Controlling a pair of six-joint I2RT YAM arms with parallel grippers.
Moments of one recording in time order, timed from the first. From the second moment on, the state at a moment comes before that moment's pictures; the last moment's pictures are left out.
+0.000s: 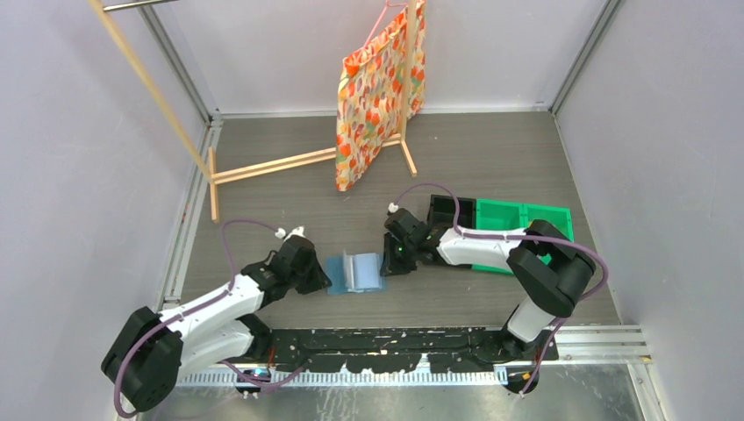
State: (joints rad) left arm -0.65 0.98 0.34 -0.28 0.00 -0.91; right arm 0.88 1.63 0.83 -0.19 -0.12 0.82
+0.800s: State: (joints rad) left arm -0.66 1.08 0.34 -0.14 0.13 -0.90; right arm 0.94 1.62 0.94 -0.09 -0.28 0.84
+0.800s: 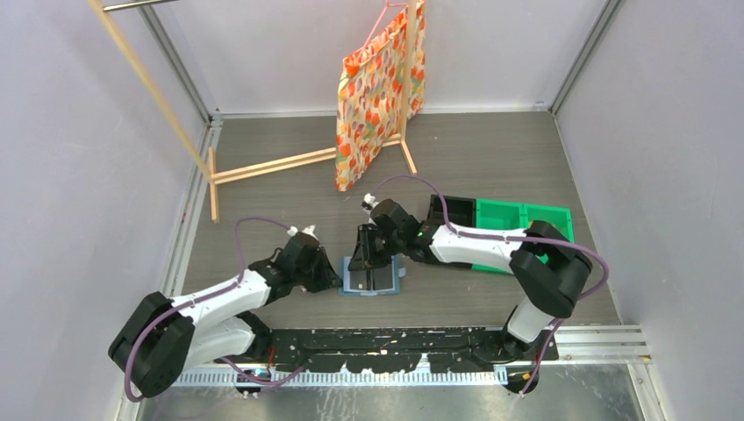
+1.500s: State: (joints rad) left arm -0.67 0.52 0.36 -0.49 0.00 -0.92; right arm 0.93 1.57 0.84 -0.09 -0.19 0.81
